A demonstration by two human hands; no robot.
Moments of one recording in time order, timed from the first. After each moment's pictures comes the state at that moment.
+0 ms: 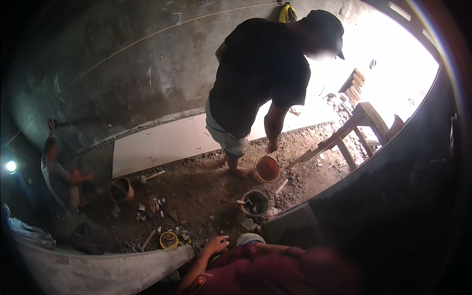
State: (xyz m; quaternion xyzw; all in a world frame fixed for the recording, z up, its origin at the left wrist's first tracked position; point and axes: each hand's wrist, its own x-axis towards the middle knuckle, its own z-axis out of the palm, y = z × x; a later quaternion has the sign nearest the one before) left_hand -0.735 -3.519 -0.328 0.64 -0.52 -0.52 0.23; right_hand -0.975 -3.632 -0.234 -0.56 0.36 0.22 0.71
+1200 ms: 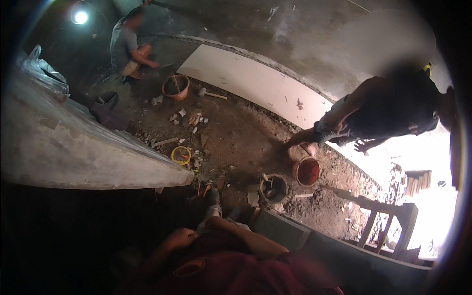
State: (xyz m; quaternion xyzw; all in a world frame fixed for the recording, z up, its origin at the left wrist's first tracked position) left_hand -0.841 -3.355 -0.167 0.80 -0.22 -0.52 0.22; right_hand -0.922 -3.558 -0.353 -0.82 -0.02 0.37 0.43
